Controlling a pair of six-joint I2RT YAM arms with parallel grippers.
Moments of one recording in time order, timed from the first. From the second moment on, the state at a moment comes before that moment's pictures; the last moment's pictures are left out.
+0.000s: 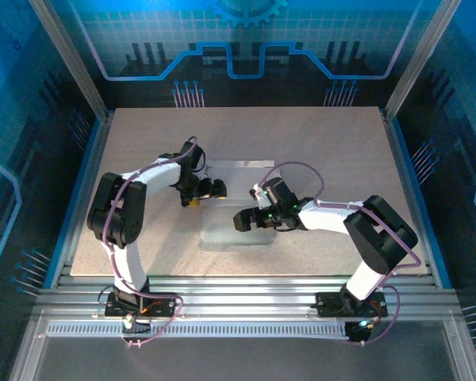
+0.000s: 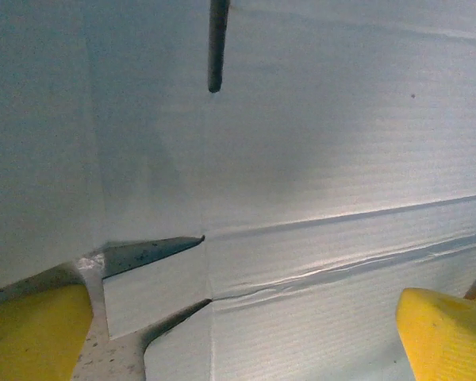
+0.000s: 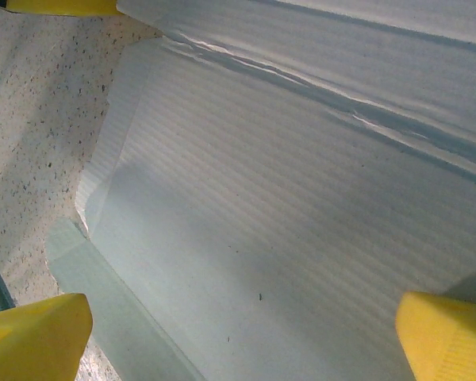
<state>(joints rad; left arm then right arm) -0.28 1.88 1.22 -0.68 0.35 -0.46 0.67 1.67 0.78 -0.01 -0.39 0.47</state>
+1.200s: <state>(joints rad) -0.36 1.91 1.29 -0.64 0.42 -0.48 0.67 1.67 0.75 0.05 -0.39 0.48</state>
